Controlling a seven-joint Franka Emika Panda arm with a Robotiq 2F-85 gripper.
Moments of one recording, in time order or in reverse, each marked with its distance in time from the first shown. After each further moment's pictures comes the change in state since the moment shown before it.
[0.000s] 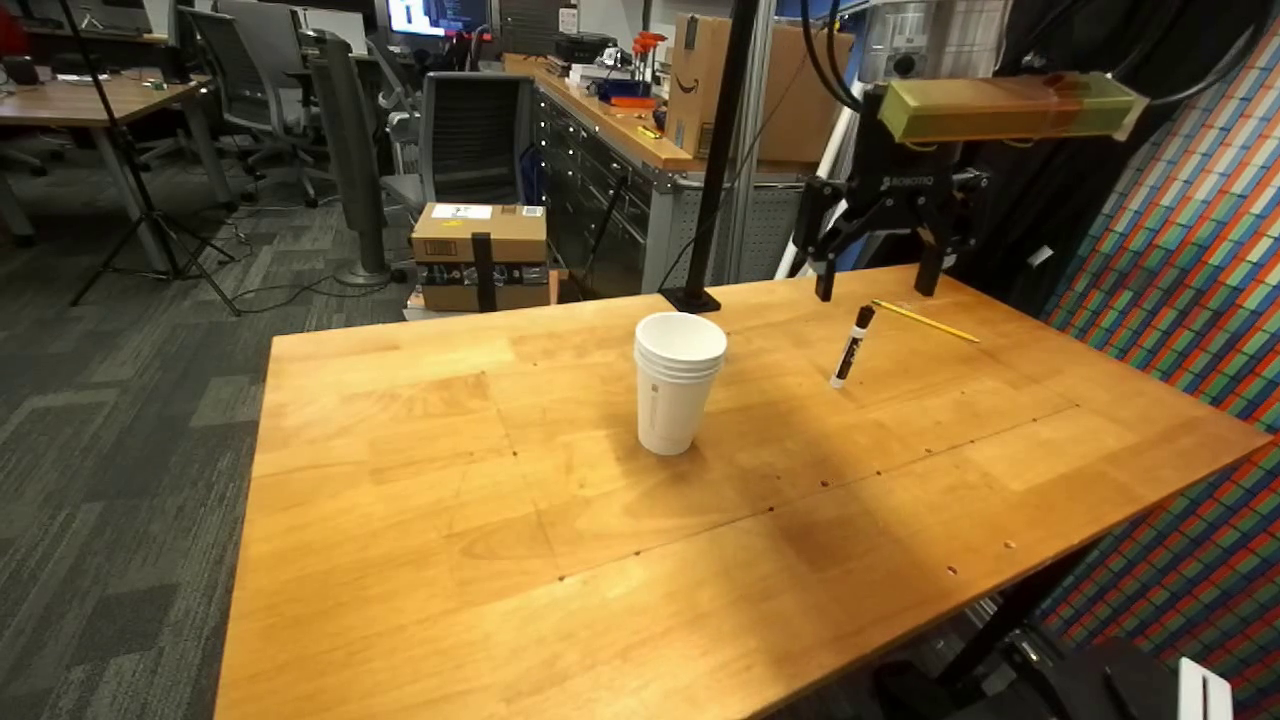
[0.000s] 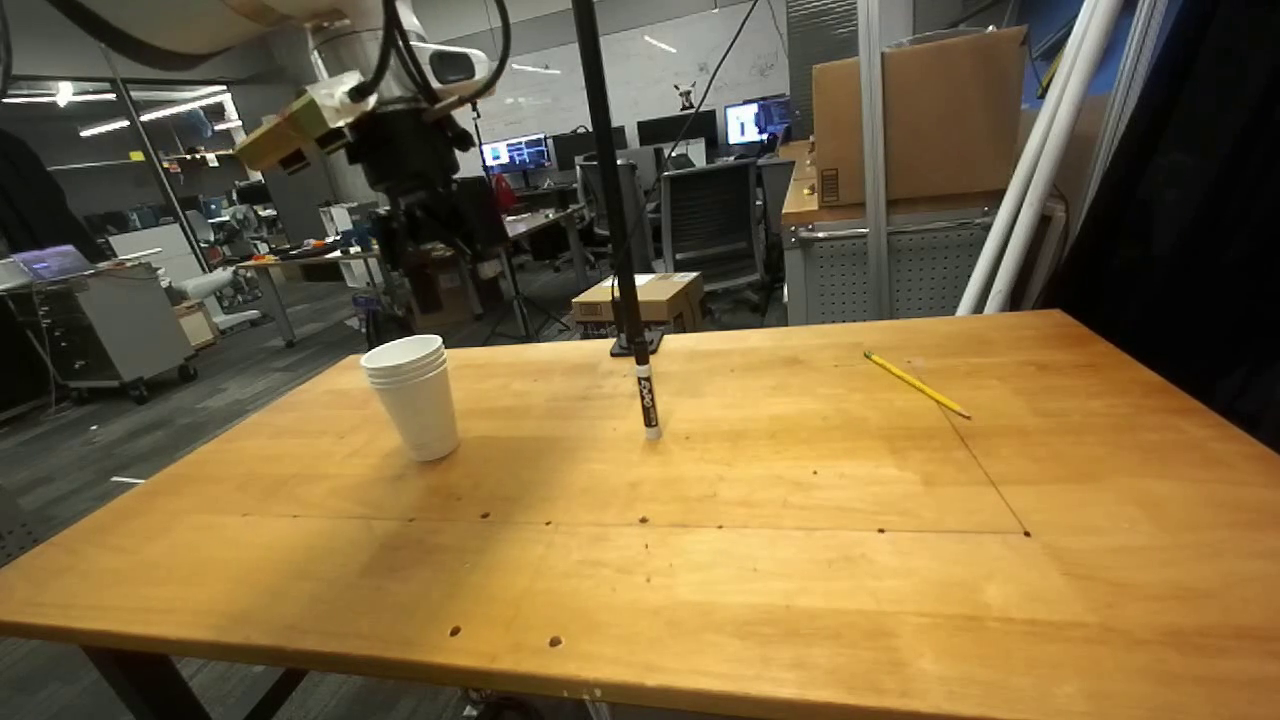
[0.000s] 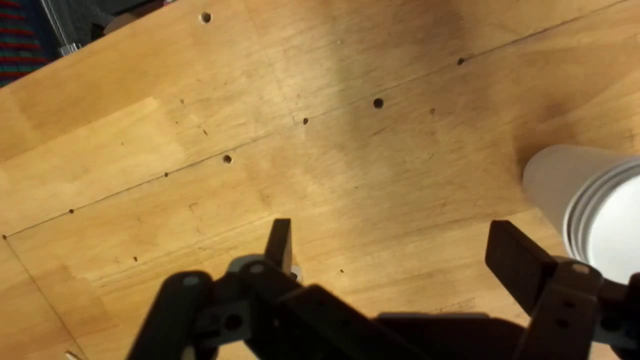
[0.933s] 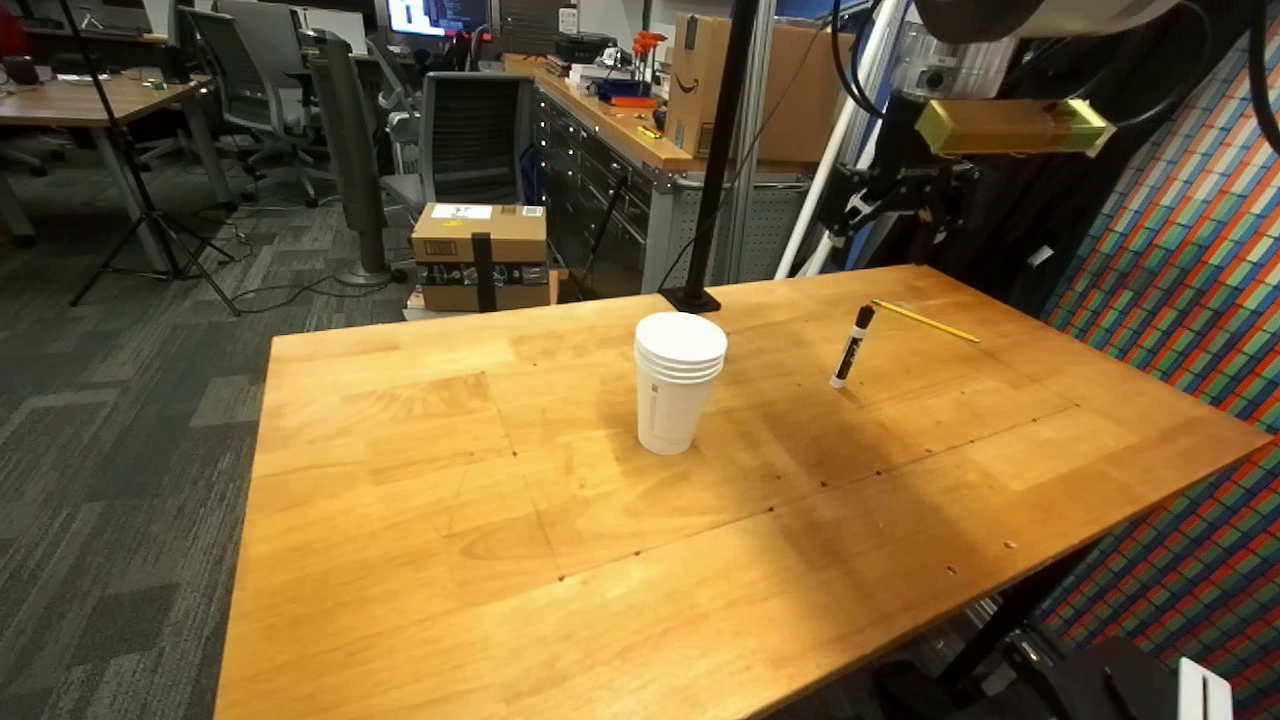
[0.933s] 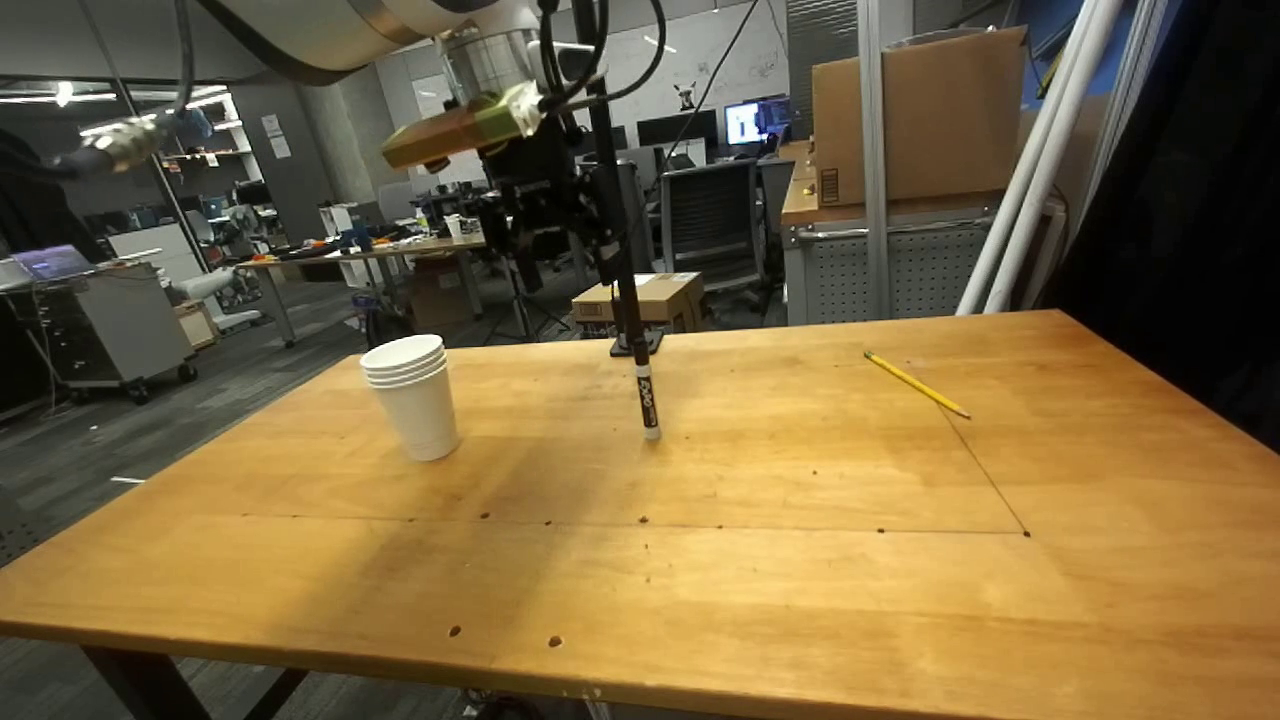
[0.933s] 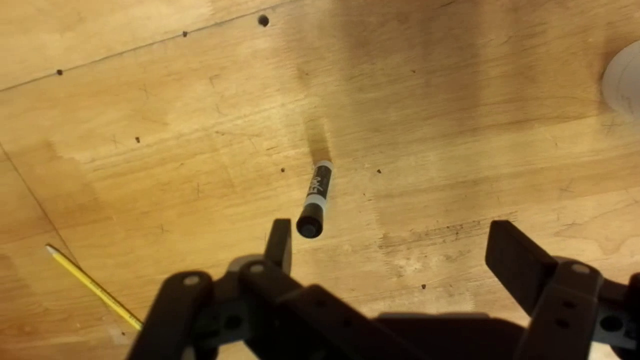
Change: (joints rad) arm -0.030 0.138 -0.131 0.088 -0.038 0.195 -0.250
